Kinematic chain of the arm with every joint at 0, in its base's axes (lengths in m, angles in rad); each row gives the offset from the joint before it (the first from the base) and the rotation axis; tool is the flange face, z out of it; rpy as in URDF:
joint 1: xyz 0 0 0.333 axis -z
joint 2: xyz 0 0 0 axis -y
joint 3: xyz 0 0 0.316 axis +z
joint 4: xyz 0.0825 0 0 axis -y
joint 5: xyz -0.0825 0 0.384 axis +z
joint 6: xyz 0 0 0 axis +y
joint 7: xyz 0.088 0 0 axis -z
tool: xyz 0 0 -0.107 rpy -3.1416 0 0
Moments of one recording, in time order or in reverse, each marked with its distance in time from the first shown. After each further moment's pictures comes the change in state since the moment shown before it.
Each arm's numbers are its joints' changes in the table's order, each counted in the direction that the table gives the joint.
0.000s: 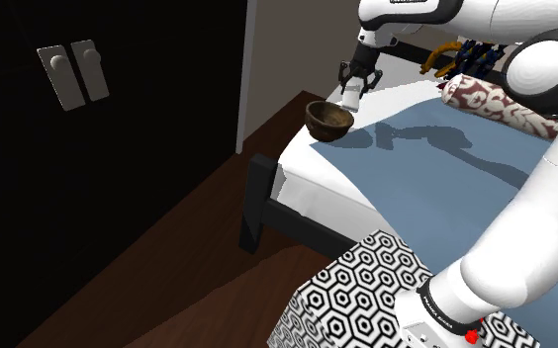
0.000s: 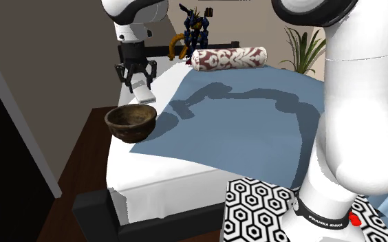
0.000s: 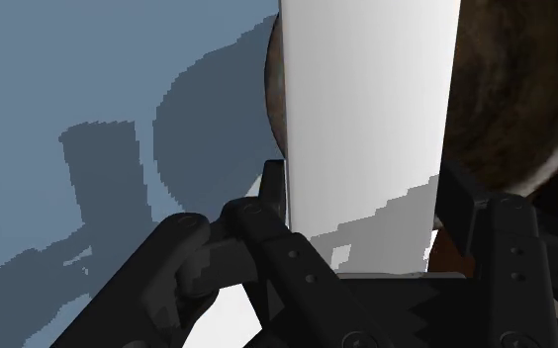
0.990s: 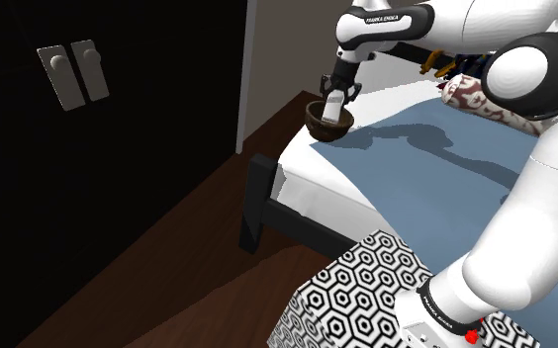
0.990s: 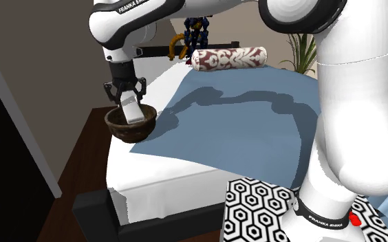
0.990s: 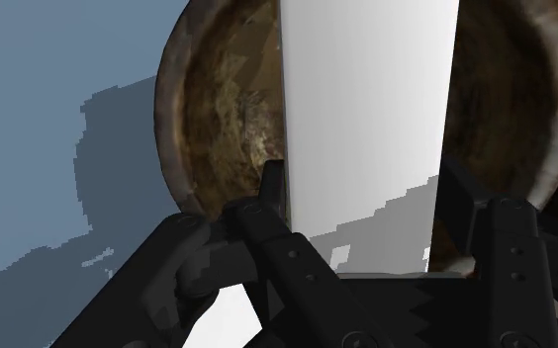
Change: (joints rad) arm -0.043 -0.074 0.027 -0.033 0.002 -0.105 0.071
